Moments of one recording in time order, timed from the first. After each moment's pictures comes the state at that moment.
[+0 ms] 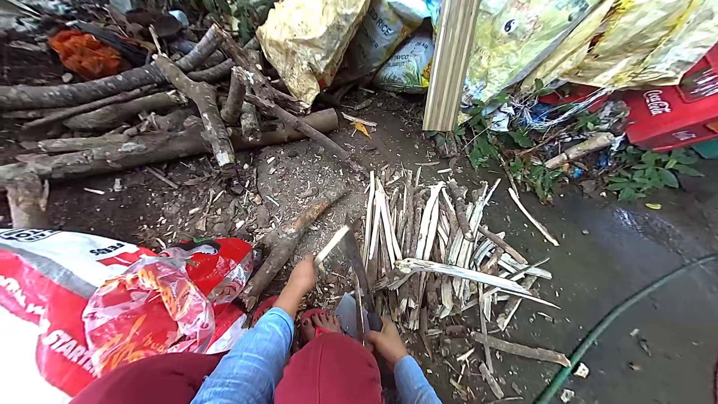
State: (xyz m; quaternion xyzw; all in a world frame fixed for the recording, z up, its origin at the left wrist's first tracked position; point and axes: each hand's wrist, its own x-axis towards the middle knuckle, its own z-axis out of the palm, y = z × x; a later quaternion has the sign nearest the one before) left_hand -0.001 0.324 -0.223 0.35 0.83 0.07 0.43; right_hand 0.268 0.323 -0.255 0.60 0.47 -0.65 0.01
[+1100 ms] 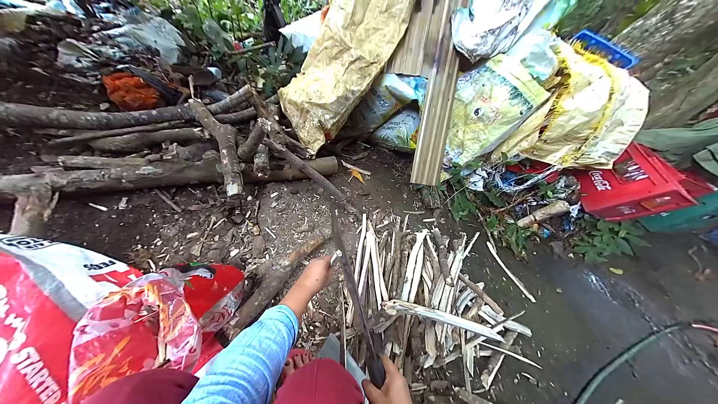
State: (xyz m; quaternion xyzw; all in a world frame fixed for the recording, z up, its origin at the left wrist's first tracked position) left_hand 0.001 0.383 -0.141 0.53 0.76 0.21 0.33; right_hand 0.281 0.309 -0.121 0.56 0.69 -0.46 -0.01
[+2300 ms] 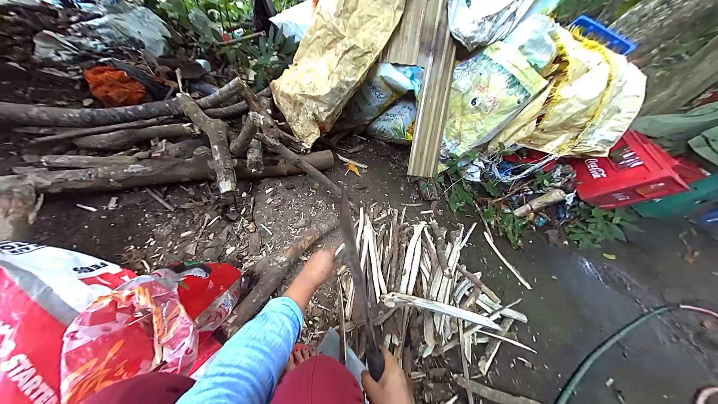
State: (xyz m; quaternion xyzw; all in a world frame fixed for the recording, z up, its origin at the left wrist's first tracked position) left_hand 0.009 0.397 -0.128 0.55 0.75 0.18 0.33; right_hand 0.272 0.303 -0.103 0.58 0.67 -0.46 -0.03
